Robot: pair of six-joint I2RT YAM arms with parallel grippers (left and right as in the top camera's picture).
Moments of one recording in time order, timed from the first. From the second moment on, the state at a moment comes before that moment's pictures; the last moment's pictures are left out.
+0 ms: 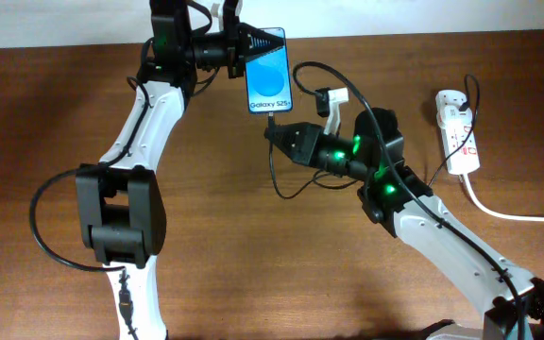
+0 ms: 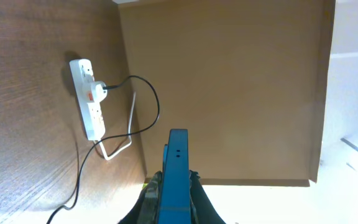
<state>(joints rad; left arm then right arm) -0.16 2.22 1.90 0.12 1.29 -1.21 0.39 1.48 0.91 0.36 -0.68 0.99</state>
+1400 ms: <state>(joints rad) -0.16 2.22 1.90 0.12 1.30 -1.20 0.40 1.48 0.91 0.34 -0.70 1.00</state>
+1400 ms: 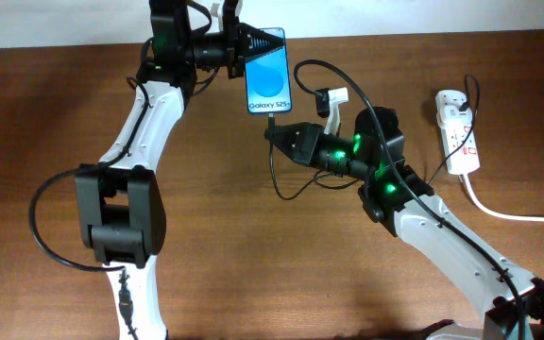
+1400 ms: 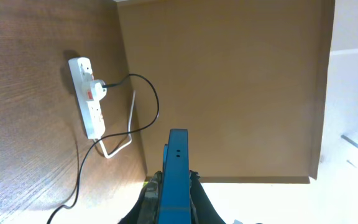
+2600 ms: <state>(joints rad) -0.16 2.22 1.90 0.14 1.32 -1.21 0.38 1.49 0.91 0.37 -0.77 1.07</state>
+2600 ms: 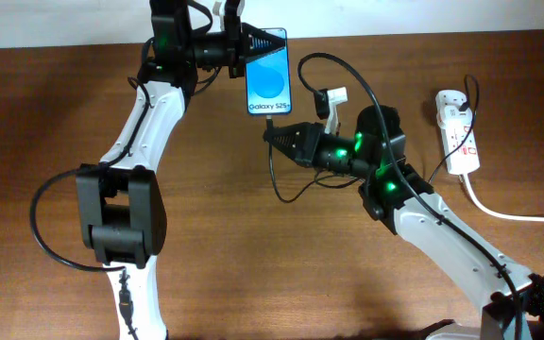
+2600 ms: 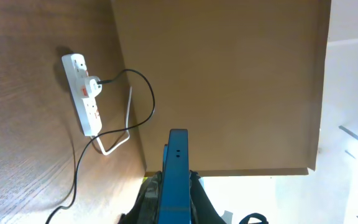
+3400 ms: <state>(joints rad) -0.16 2.22 1.90 0.14 1.34 -1.20 0.38 1.49 0.91 0.38 -0.76 1.07</state>
